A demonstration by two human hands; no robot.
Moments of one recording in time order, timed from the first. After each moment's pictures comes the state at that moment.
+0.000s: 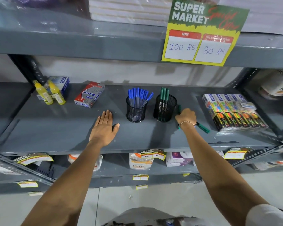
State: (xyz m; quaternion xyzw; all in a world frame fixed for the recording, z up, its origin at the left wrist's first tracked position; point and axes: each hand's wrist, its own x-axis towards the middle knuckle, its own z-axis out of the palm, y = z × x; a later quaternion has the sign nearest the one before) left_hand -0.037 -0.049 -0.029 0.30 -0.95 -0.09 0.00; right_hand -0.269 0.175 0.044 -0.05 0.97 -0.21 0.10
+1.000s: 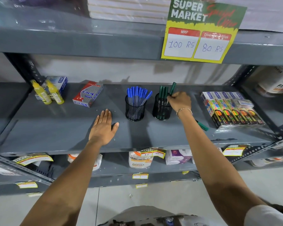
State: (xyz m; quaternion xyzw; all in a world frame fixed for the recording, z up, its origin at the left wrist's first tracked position) left_hand -0.036 -0.052 -0.031 0.29 -0.95 -0.09 0.01; right_hand -0.257 0.149 0.096 -0.14 0.92 -0.35 0.06
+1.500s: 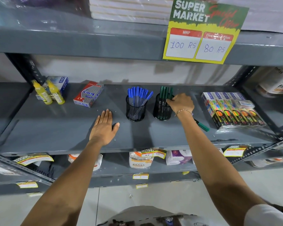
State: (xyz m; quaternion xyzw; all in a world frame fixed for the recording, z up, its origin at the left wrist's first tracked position) left_hand -0.036 -0.051 -0.030 0.29 -0.95 -0.09 0.01; right_hand -0.254 0.147 0.094 -0.12 0.96 -0.25 0.06
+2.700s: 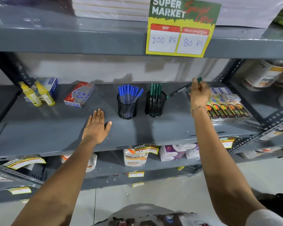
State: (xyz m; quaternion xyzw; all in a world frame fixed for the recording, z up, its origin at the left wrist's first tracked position) left_hand -0.037 -0.049 -0.030 0.30 -0.95 -0.09 0.00; right_hand -0.282 0.214 0.117 -0.03 0.74 -0.67 -0.07
